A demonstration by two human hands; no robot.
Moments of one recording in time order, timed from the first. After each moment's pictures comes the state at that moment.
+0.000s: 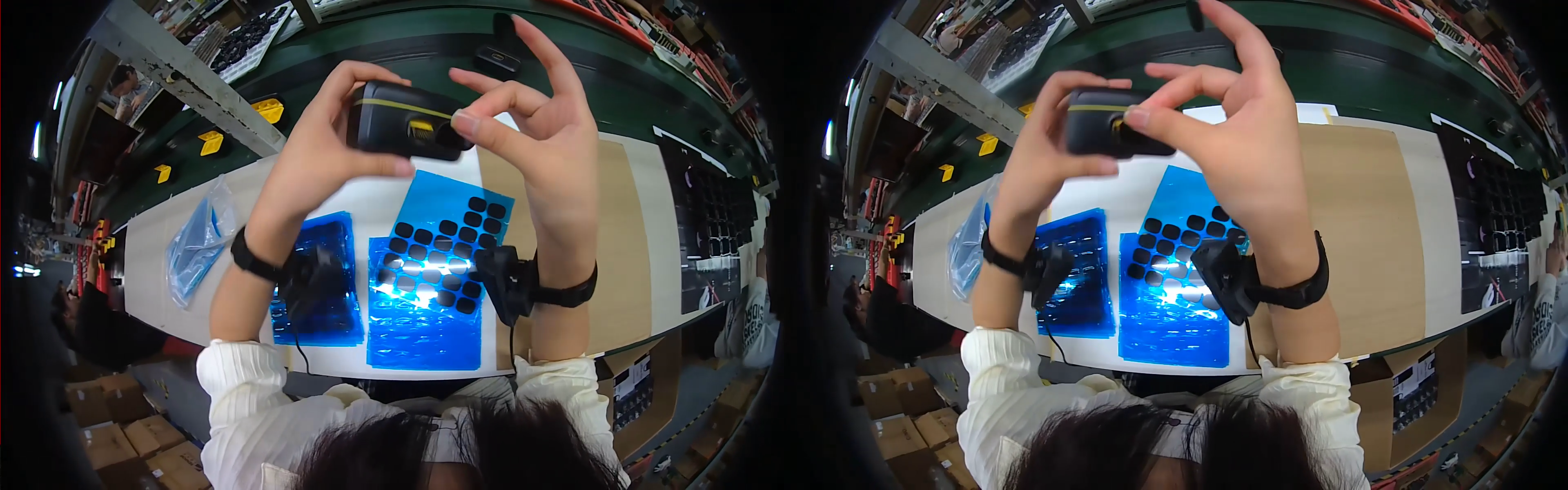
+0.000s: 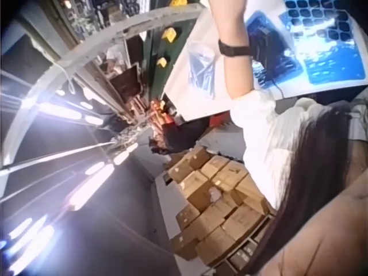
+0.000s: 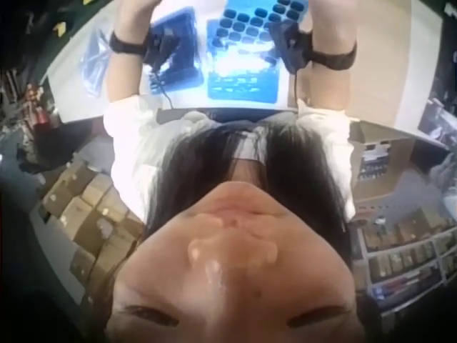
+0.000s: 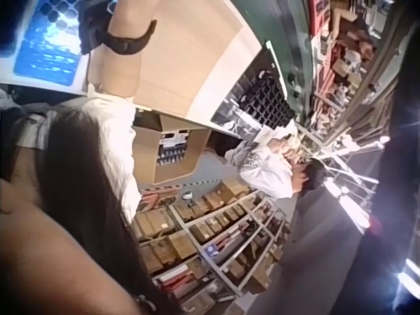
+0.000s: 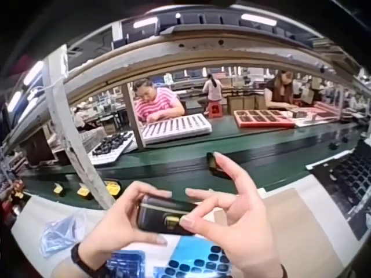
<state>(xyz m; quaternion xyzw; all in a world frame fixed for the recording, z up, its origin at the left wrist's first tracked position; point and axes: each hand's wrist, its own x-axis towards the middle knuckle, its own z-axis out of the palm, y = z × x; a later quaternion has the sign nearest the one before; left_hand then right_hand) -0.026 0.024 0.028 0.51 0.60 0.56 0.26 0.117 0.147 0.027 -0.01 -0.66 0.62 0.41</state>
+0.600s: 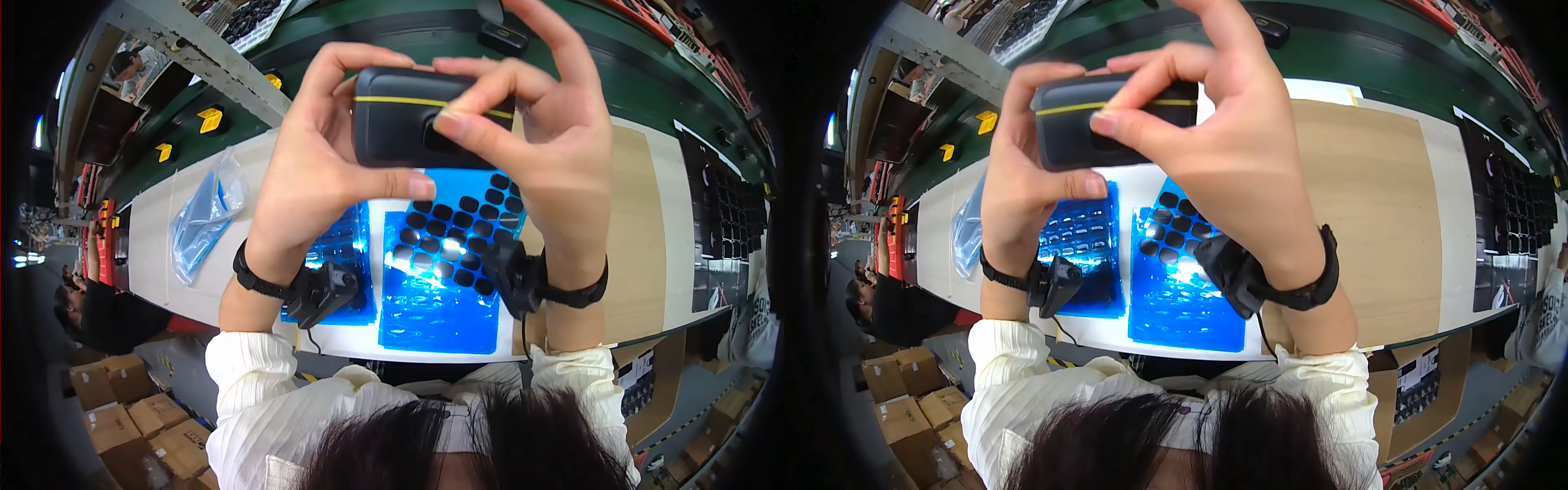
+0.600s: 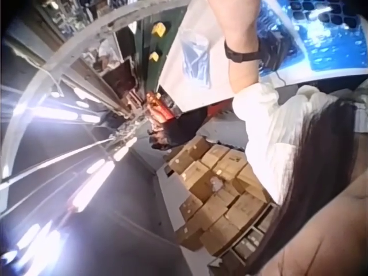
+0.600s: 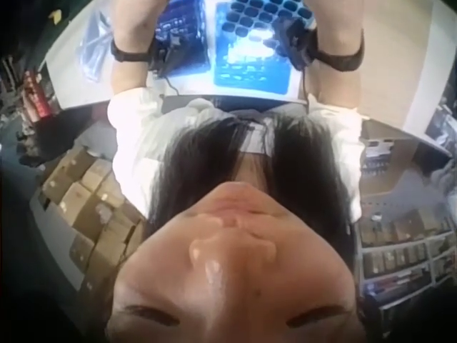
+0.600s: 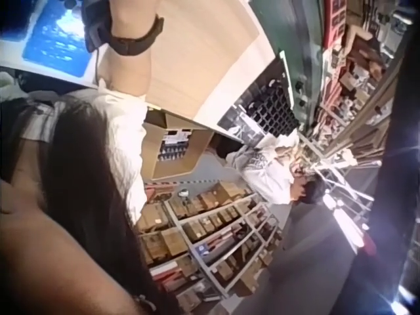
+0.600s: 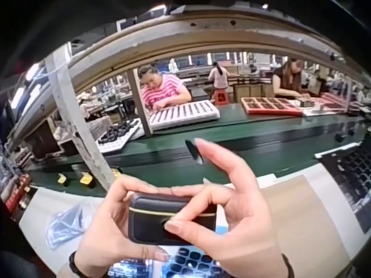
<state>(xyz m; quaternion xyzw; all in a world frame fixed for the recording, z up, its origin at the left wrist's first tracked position) 0.002 -0.006 0.037 0.47 0.56 0.63 0.27 0.112 0.120 0.026 0.02 -0.67 0.64 0.38</state>
